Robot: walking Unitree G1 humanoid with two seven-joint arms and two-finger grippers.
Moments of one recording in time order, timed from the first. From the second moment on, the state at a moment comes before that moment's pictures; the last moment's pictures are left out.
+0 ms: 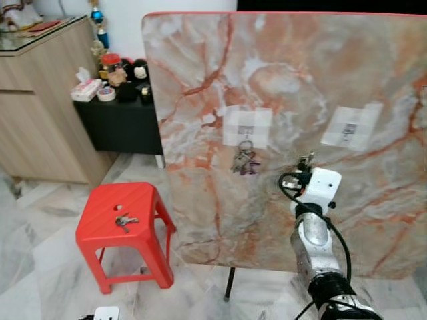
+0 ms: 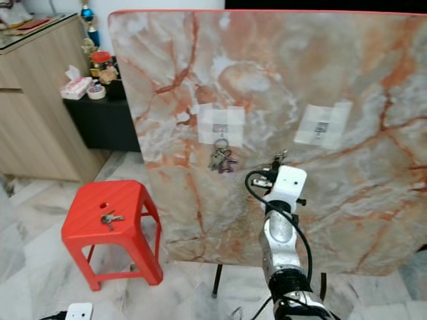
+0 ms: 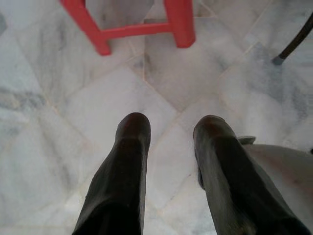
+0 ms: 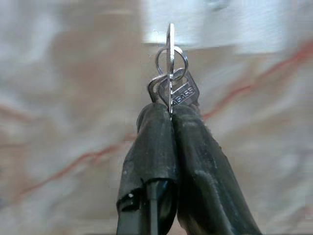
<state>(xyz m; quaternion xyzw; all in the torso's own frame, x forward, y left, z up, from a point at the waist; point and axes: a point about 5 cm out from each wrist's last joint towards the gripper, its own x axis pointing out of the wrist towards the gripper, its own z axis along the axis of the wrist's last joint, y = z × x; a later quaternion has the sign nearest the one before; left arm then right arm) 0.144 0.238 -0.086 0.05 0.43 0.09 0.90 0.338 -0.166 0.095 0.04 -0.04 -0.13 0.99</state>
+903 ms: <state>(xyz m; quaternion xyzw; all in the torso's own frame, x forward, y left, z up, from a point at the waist) 0.145 0.238 -0.085 0.05 0.43 0.08 0.90 0.349 -0.176 0.121 0.01 -0.07 -0.14 0.99</state>
